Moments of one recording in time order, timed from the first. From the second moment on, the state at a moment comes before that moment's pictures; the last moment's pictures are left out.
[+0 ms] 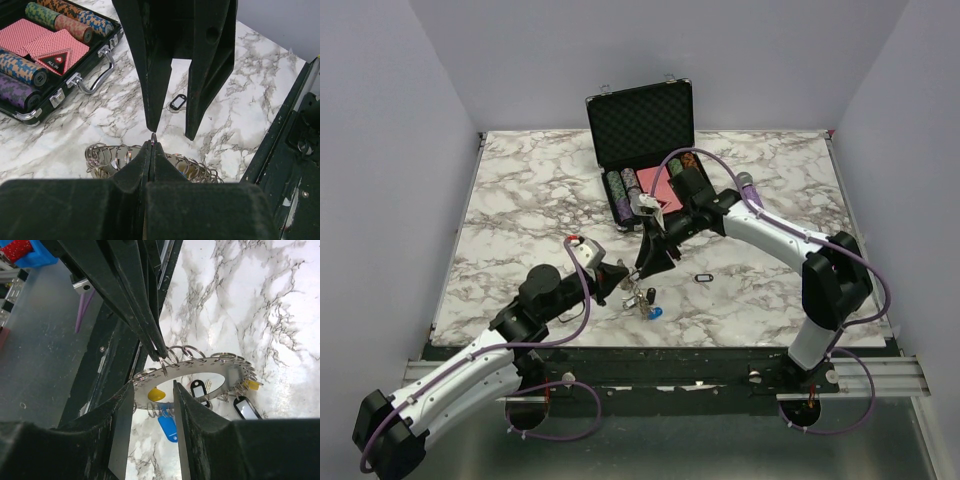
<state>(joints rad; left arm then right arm) -0.74 0.61 0.33 0.18 0.19 -0.19 0.67 1.74 1.36 -0.60 -1.18 -0.57</state>
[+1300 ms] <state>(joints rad) -0.74 0.53 0.31 0.16 0.13 -0.26 0.70 1.77 1.41 -0.61 -1.11 -0.56</state>
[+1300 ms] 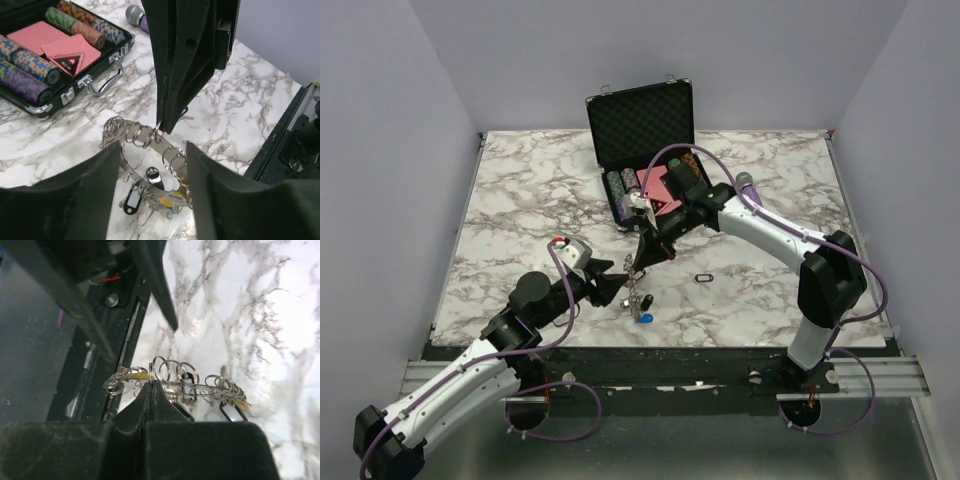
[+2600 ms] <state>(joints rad) -0.74 0.87 0.24 0.73 0.40 -0.13 0.75 1.87 1.85 -1.32 -0.74 -0.97</state>
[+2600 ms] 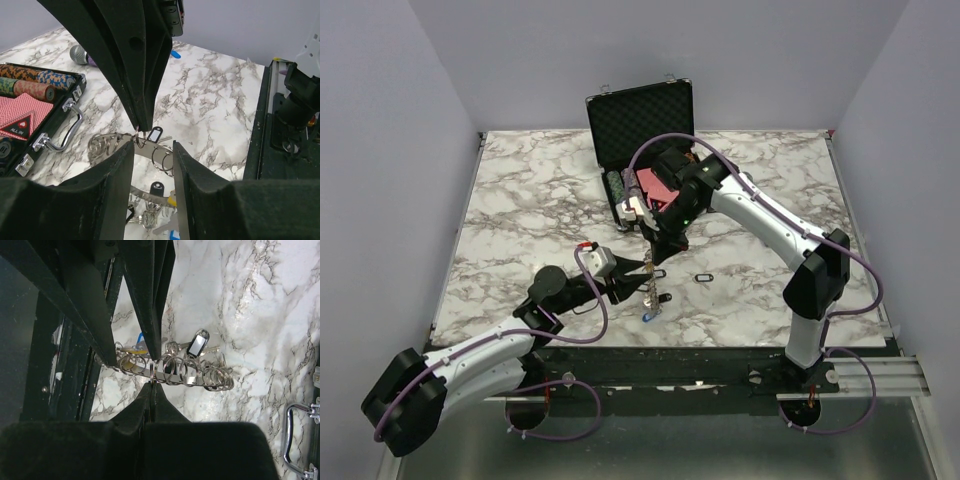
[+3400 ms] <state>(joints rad) -0.74 0.75 0.20 0.70 0.38 -0.03 0.75 1.84 1.84 -1.32 -0.78 -0.98</state>
